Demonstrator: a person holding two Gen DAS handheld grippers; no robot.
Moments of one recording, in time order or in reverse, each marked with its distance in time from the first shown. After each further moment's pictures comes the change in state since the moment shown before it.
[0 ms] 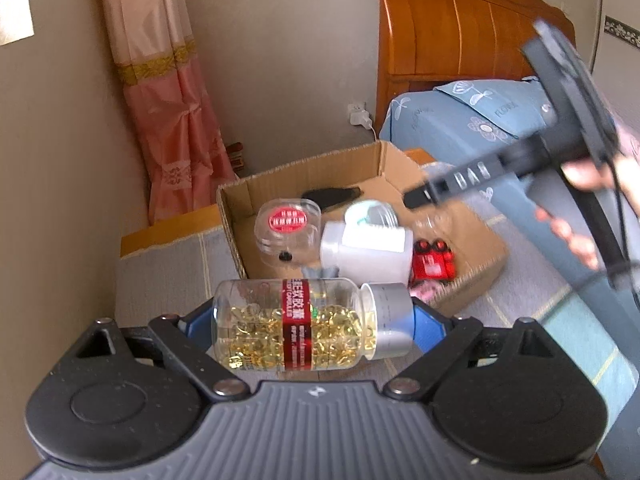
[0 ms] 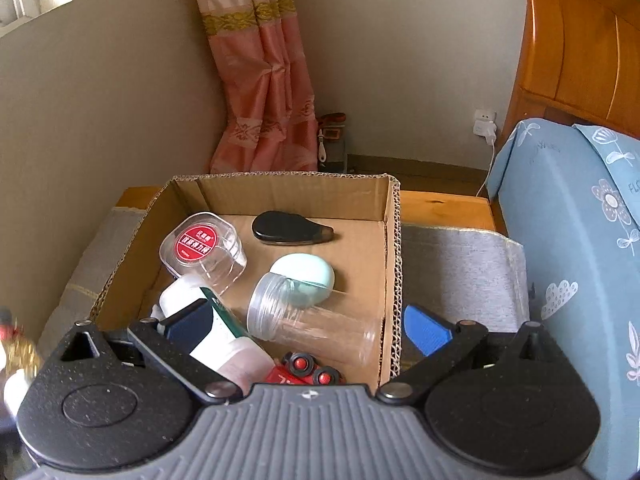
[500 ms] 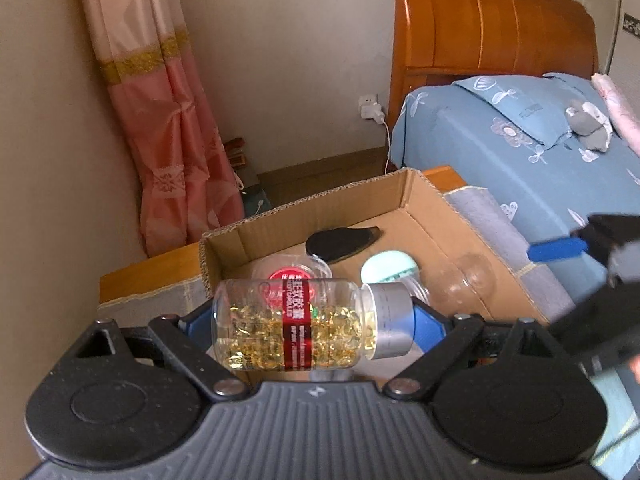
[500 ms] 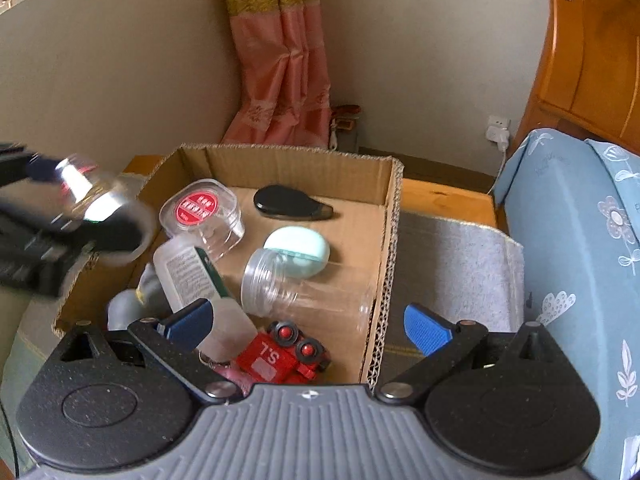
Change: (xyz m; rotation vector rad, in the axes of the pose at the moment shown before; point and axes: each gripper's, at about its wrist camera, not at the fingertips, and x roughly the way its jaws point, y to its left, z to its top) left arm 0.082 -0.002 0.072 -0.017 0.066 0.018; right arm 0.002 -0.007 -0.017 -0.093 0.032 0.025
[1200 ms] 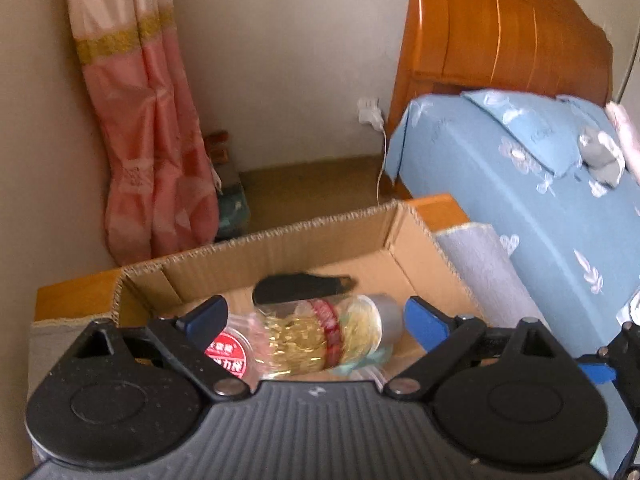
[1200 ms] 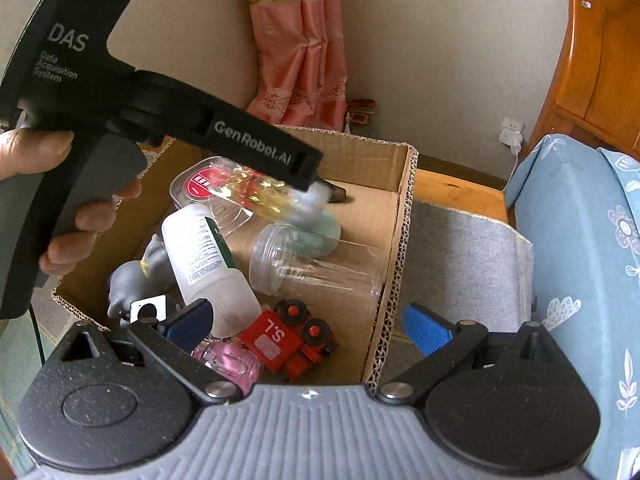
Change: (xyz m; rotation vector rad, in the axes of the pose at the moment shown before) left arm 0.064 -0.028 0.037 -0.094 -0.013 -0.033; right arm 0.000 0.005 -0.012 -0.055 0.011 0.013
